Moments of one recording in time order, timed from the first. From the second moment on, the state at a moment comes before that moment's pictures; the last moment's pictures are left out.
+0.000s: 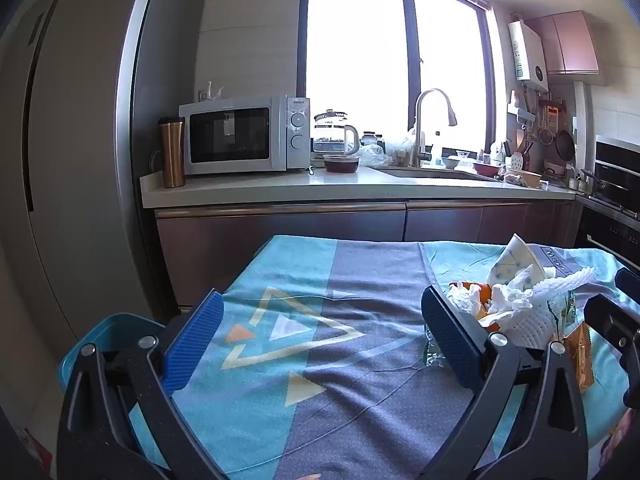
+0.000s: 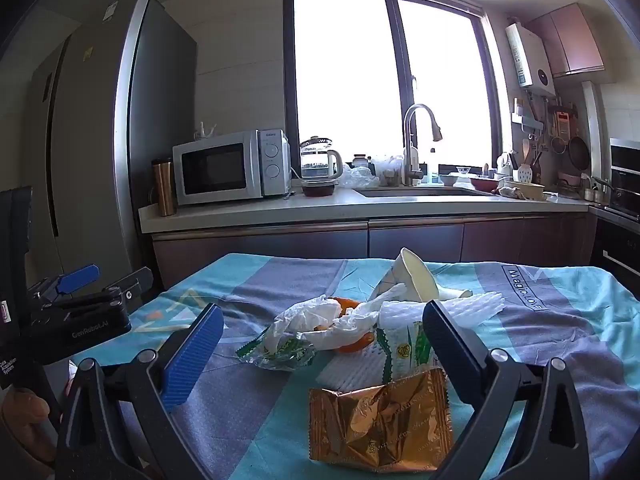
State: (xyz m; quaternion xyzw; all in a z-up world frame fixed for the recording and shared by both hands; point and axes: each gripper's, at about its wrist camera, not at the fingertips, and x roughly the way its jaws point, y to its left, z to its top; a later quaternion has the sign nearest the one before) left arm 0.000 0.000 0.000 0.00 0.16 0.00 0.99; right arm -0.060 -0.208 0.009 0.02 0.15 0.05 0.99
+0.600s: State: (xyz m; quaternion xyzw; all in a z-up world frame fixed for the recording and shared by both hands) left arm -0.006 -0.001 0.001 0.00 0.15 0.00 0.99; right arm -0.068 -0.205 0.012 0.02 0.14 0.06 0.99
